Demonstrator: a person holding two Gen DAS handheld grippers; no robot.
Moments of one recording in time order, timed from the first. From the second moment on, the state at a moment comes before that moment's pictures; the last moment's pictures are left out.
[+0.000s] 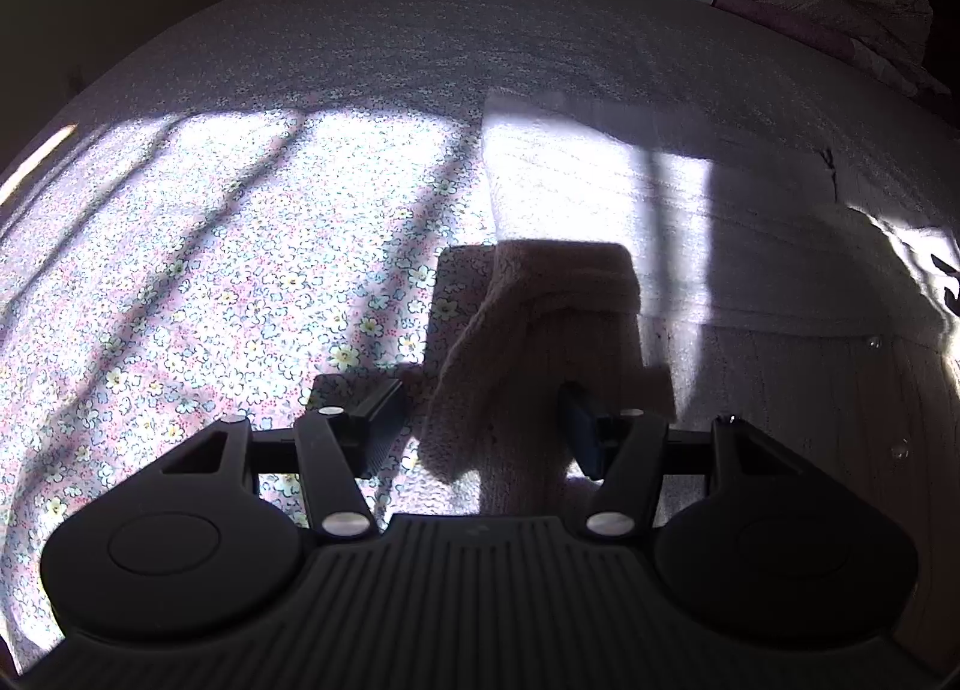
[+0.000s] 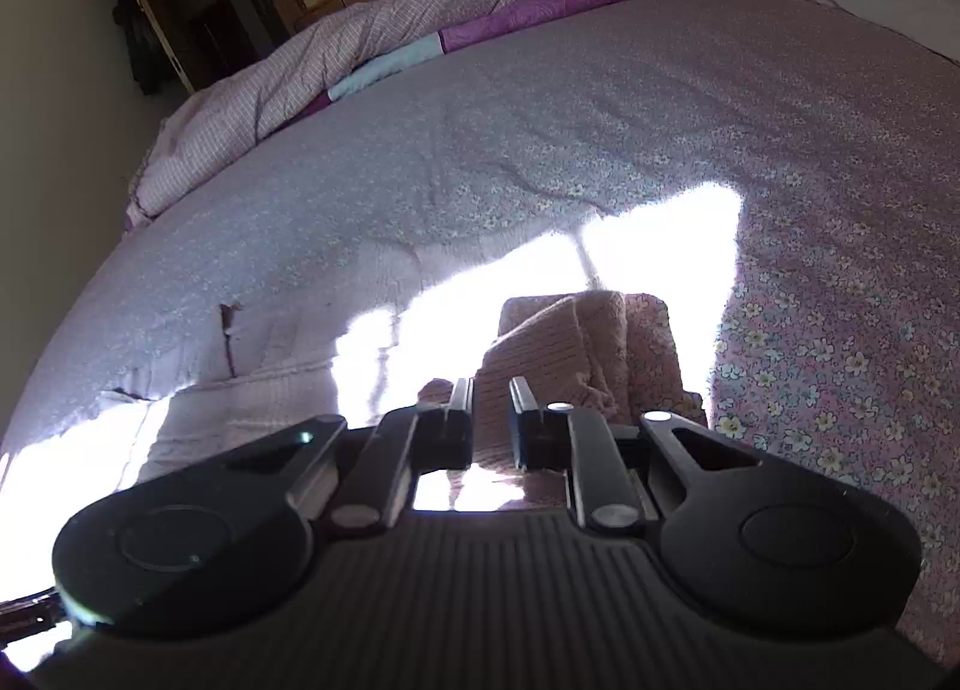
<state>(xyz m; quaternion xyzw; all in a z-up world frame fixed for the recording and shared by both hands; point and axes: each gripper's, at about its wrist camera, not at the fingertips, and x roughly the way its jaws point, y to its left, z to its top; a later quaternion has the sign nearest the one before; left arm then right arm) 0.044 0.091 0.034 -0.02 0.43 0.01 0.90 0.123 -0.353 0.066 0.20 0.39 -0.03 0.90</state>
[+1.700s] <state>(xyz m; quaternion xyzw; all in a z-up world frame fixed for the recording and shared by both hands) -0.090 0.066 0.039 0.06 0.46 -0.10 0.88 -0.079 -0.206 0.073 -0.23 0.48 0.33 0.78</state>
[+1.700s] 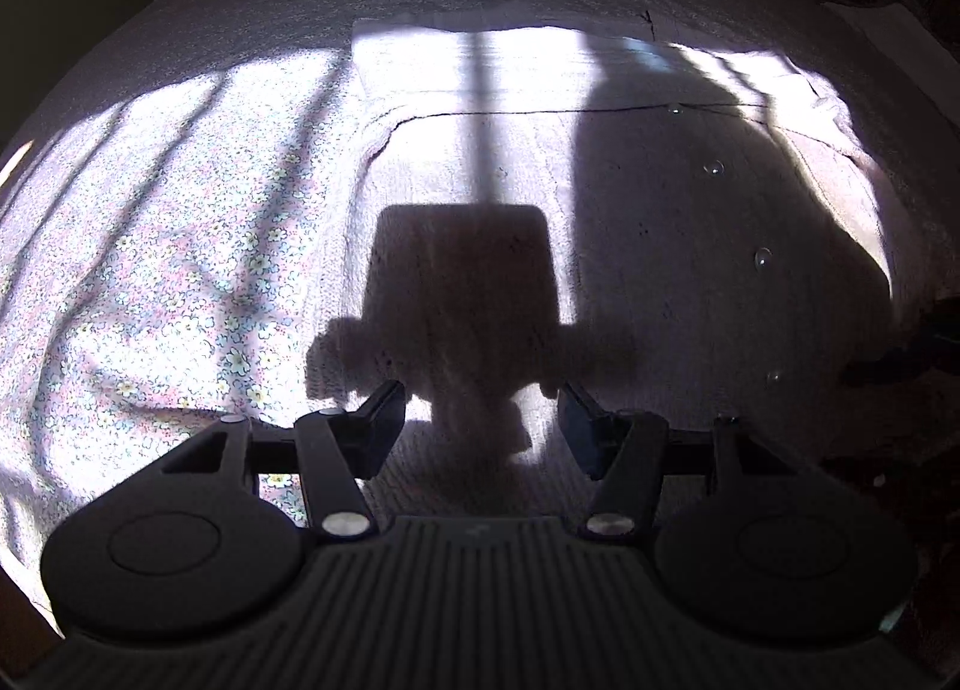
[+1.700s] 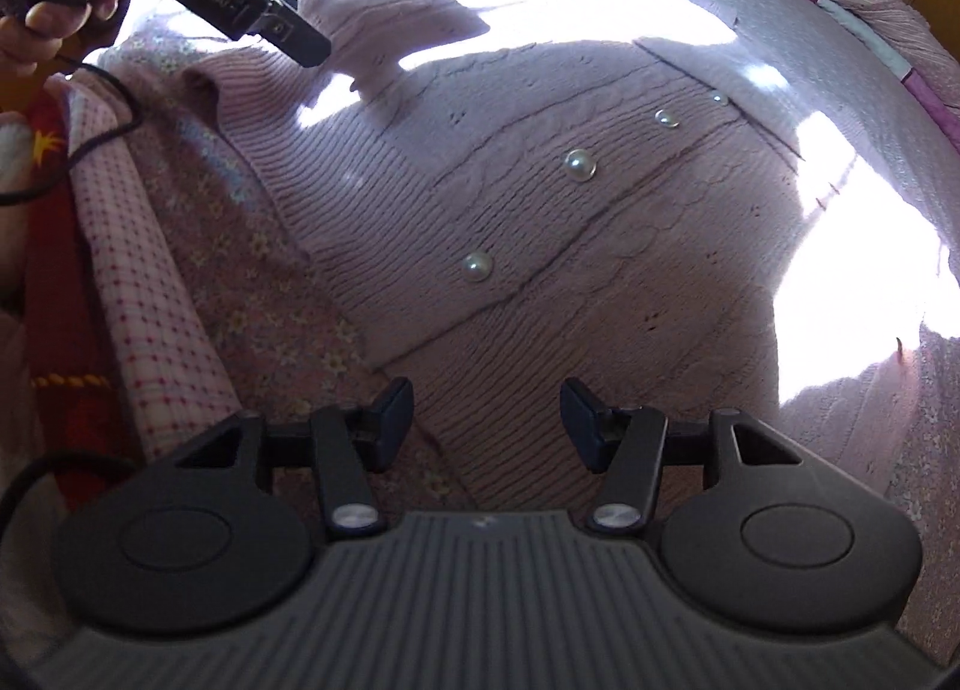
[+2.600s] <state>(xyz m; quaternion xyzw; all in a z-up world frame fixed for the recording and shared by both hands) -0.104 0.033 0.047 0.10 0.43 -0.18 0.88 -0.080 -0.218 0.098 -0.20 0.43 0.26 0.84</state>
